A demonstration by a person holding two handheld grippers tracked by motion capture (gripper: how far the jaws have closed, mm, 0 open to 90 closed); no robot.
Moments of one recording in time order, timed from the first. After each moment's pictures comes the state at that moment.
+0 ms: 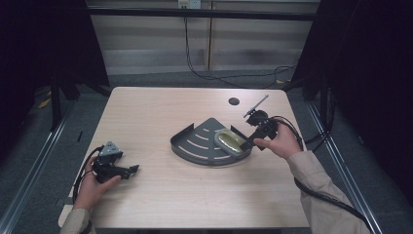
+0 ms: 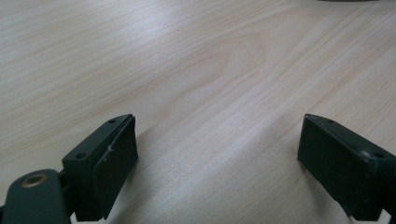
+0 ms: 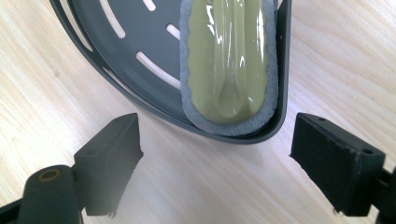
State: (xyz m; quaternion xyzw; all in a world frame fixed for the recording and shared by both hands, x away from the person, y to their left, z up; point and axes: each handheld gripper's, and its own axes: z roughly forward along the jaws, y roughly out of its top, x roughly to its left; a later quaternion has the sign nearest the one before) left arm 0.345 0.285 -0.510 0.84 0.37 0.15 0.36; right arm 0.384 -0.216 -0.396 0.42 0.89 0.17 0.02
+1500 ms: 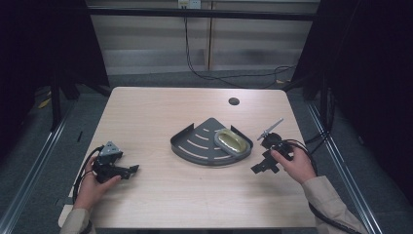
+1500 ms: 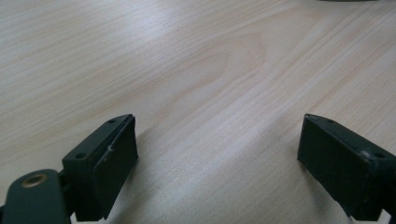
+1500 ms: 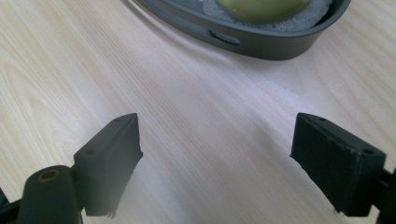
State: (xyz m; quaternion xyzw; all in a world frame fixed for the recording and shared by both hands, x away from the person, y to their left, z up) left arm 0.345 0.285 -0.510 0.84 0.37 0.15 0.36; right arm 0.334 -0.255 -0.439 0.40 0.89 0.19 -0.02
